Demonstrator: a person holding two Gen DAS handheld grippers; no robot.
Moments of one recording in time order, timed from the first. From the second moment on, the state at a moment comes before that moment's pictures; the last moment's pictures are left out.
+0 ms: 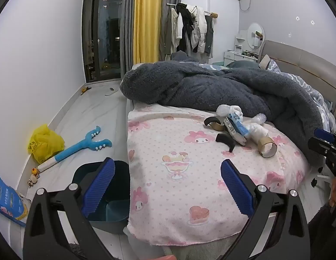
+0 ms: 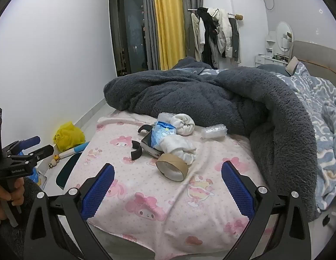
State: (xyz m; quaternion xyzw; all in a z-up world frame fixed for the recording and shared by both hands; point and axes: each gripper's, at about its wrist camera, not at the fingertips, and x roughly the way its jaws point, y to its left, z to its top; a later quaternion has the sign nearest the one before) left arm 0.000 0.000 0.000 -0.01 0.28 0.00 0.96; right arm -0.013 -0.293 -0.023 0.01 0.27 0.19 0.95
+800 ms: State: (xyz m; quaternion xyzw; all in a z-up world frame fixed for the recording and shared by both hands) left arm 0.000 0.000 0.000 -0.01 0.28 0.01 0.96; right arm -0.014 -0.288 -0.024 0.00 0.26 0.19 0.95
